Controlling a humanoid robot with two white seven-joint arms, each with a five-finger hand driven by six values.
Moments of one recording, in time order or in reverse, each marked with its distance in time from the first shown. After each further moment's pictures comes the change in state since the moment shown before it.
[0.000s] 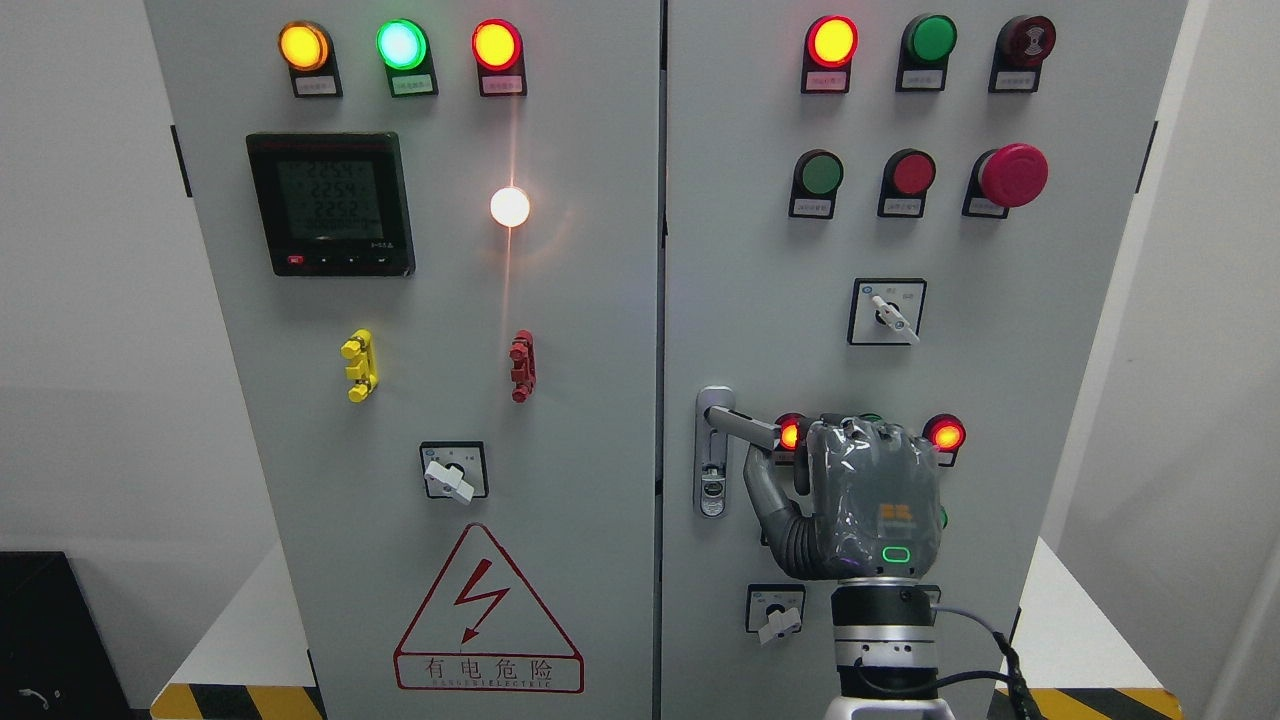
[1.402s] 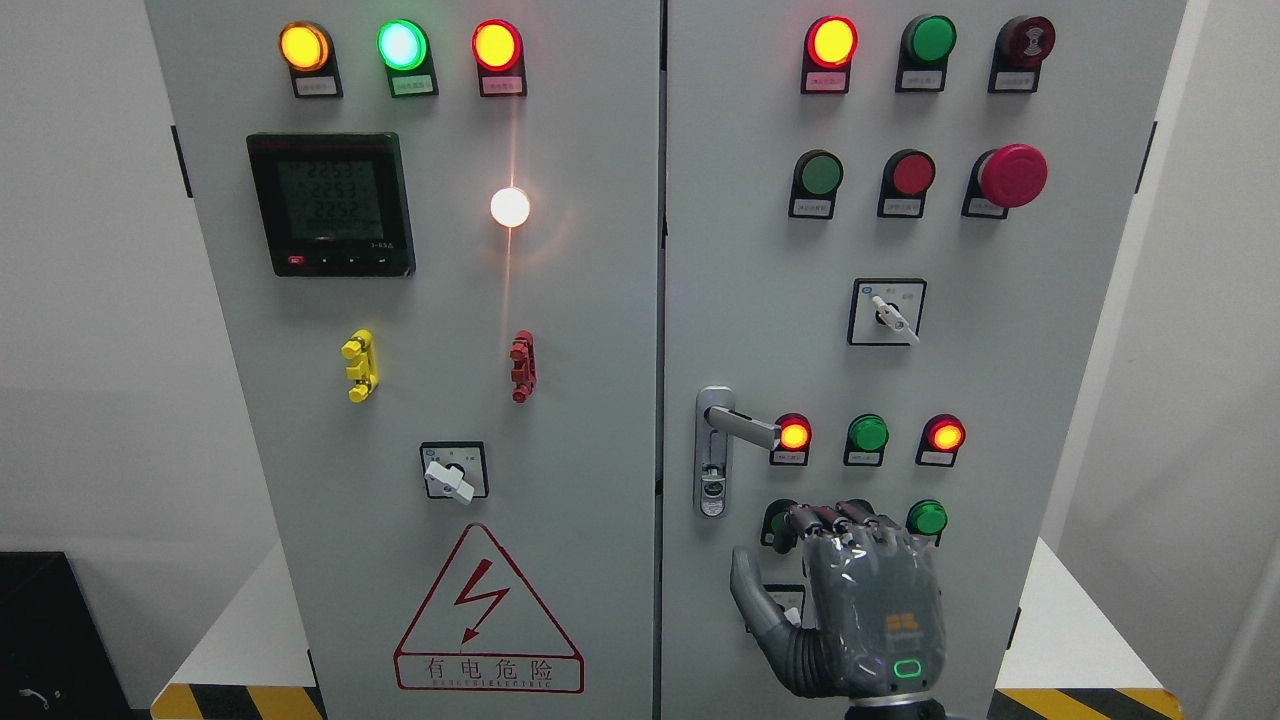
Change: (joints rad) left arm 0.000 0.000 0.000 0.000 0.000 0.001 0.000; right arm 0.257 -0.006 -0.069 -0.140 -0.055 -0.307 -0.015
